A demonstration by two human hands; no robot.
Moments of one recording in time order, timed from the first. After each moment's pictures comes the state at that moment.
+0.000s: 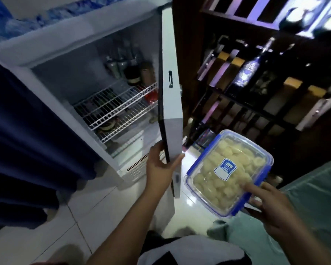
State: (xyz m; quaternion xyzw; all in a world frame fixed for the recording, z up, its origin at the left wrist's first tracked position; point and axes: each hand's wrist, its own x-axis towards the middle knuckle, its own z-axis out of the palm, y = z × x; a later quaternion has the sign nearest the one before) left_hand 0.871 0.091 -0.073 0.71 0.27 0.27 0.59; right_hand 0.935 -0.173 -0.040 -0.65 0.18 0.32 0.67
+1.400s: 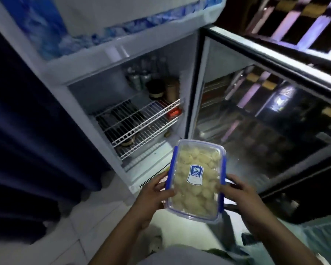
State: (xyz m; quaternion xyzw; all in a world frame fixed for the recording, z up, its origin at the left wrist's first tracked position) left_hand 0.823 0.242 -0.065 0.57 0.31 -0.04 0.76; right_hand 0.947 0.021 -0.029 -0.68 0.02 0.36 0.64
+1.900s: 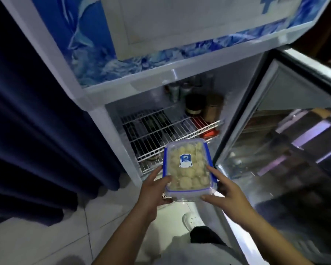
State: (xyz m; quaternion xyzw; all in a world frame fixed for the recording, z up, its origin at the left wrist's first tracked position) left_hand 0.889 0.361 -0.085 0.46 0.47 0.13 0.74; right_hand 1.037 0.183 -0.053 -0.72 -0.26 0.39 0.52
